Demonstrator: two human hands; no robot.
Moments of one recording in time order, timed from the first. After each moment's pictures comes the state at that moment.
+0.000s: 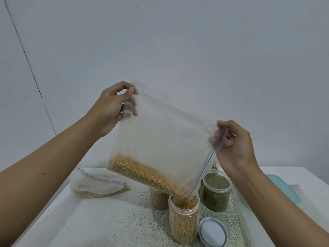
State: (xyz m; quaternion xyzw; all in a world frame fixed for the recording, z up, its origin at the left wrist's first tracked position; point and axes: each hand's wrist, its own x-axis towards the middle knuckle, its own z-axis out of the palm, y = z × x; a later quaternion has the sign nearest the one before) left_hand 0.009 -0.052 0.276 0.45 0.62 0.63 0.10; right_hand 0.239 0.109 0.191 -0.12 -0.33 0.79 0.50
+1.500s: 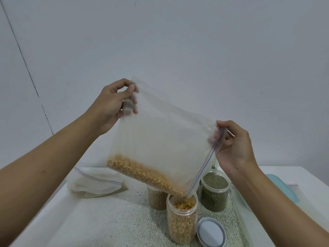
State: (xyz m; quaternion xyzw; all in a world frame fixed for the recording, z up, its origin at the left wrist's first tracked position) left_hand 0.009 -0.045 0.277 0.46 0.62 0.63 0.10; right_hand 0.239 0.115 0.188 -0.14 -0.34 0.79 0.49
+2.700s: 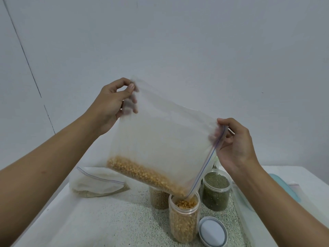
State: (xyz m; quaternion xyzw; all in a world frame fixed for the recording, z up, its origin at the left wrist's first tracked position) left_hand 0.007 -0.052 0.280 0.46 0.62 0.63 0.09; right_hand 0.238 0.109 0.195 -0.13 -0.34 0.79 0.50
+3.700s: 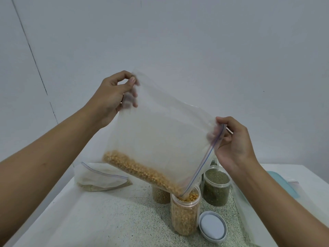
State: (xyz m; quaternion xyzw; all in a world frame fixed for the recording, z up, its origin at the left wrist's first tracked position) left_hand 0.018 -0.067 0.290 0.47 0.63 0.62 0.07; right_hand 0.240 0.093 0.196 -0.12 -0.32 0.81 0.47
